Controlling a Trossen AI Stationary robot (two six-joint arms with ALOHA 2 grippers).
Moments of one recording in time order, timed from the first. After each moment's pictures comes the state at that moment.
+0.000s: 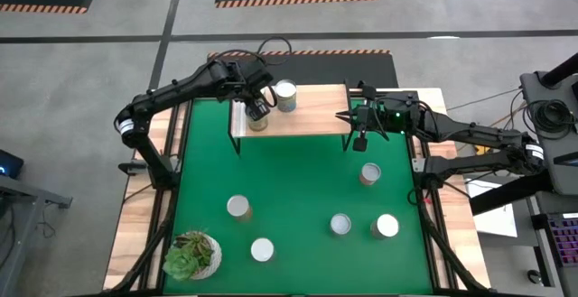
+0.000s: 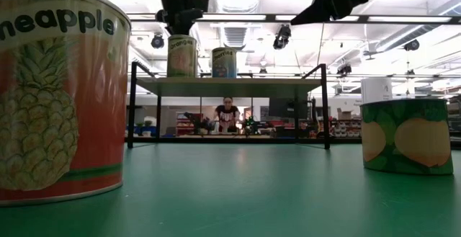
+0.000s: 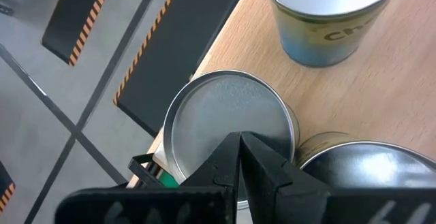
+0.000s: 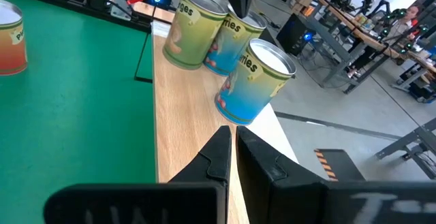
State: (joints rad) left arm 0.42 1.70 1.78 -1.22 -0.40 -0.03; right arm -0.33 0.98 0.82 -0.12 -0.01 -0.47
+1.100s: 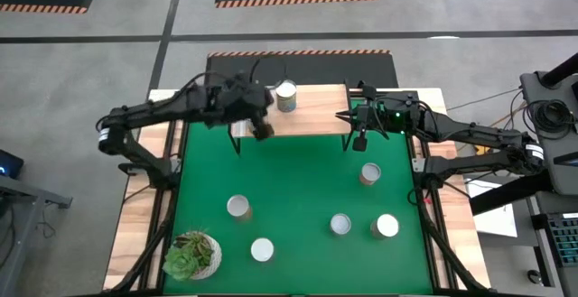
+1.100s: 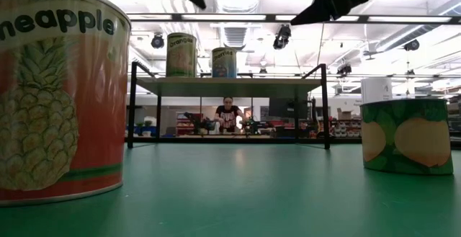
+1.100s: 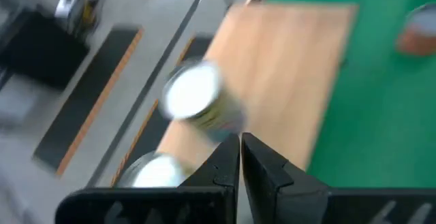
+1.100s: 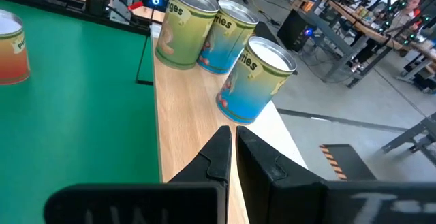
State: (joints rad) left arm 0.12 1.50 1.67 -0.93 -0.50 0.02; right arm -0.33 0.98 0.82 -0.12 -0.01 -0.42
